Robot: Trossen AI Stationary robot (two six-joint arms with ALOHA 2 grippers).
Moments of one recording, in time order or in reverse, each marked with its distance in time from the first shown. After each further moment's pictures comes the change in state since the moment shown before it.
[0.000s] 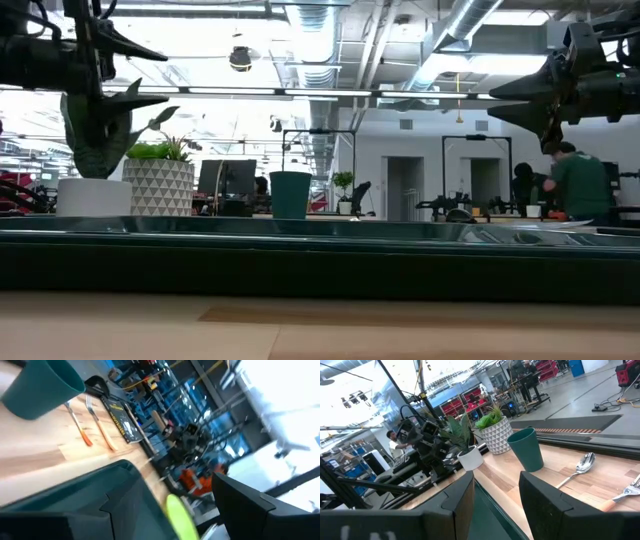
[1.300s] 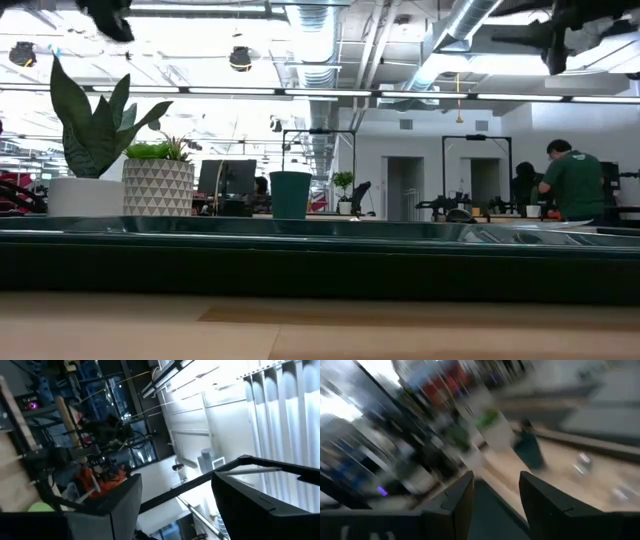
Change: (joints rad) left arm 0.000 0.247 0.305 0.322 0.198 -0.171; right arm 0.022 0.415 0.654 -0.448 0.024 0.139
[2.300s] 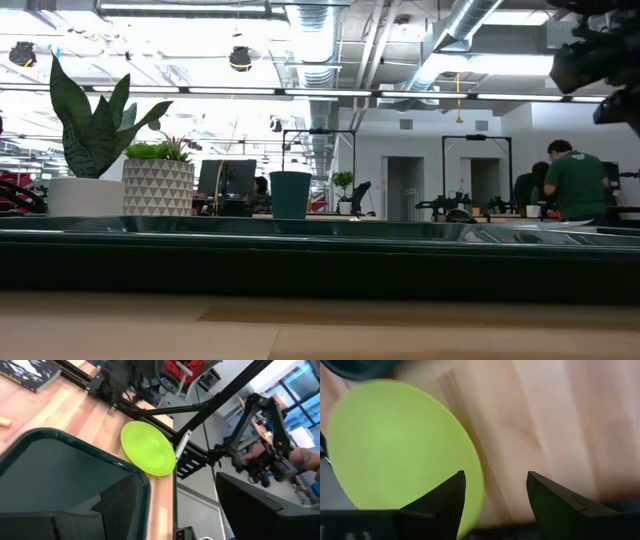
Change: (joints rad) left arm 0.000 0.830 0.784 -0.705 0.330 0.526; right arm 0.452 0.558 0.047 -0.660 -0.397 0.089
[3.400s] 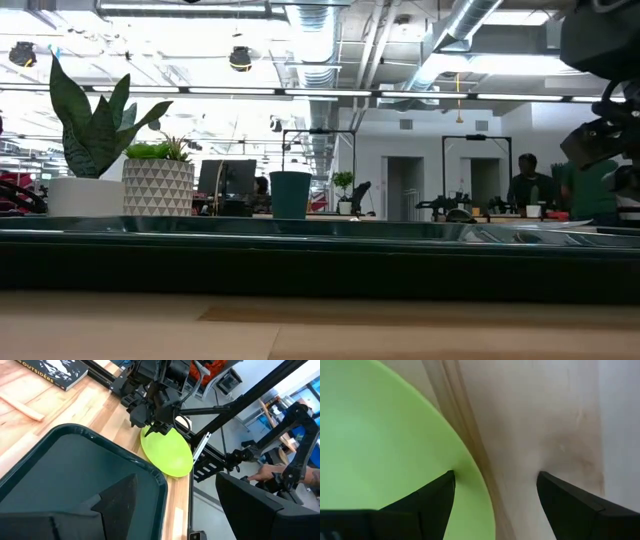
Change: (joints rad) left arm 0.000 0.001 -0.002 -0.055 -0.078 -0.026; right arm 0.166 0.339 -0.172 0.410 -0.010 0.062
